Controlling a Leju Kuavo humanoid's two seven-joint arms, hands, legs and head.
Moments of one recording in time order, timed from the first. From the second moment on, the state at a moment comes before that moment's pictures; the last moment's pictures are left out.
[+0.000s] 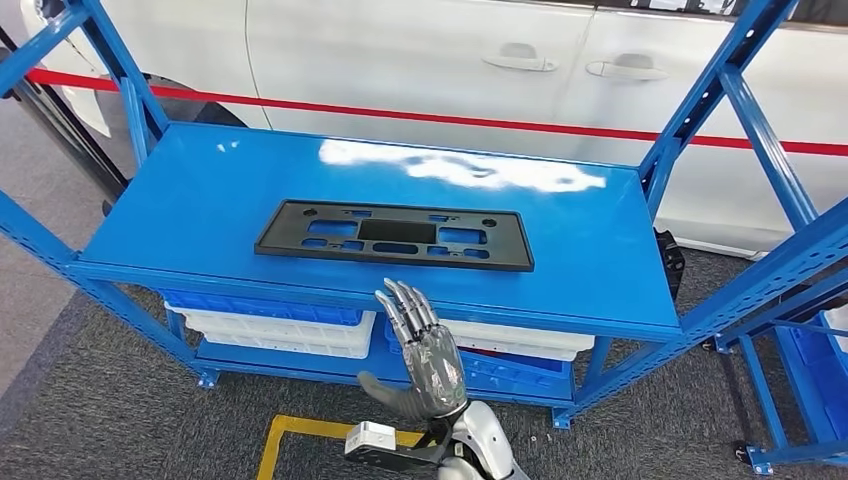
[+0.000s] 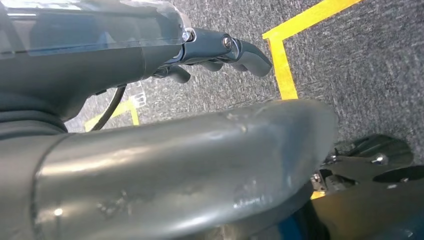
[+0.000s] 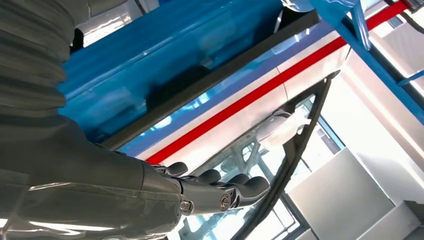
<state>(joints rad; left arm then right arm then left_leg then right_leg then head) -0.04 -0.19 0.45 -0.20 -1.01 0.22 -0.06 -0.17 0.16 0.67 -1.23 0.90 -0.69 -0.29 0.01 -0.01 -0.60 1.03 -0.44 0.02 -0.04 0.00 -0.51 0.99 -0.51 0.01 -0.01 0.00</state>
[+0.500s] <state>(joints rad) -0.04 -0.19 0.38 -0.20 -1.12 0.19 -0.04 -0.46 0.25 0.72 -0.83 1.00 -0.69 -0.10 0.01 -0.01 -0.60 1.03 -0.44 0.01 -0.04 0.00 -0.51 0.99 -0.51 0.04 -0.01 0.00</state>
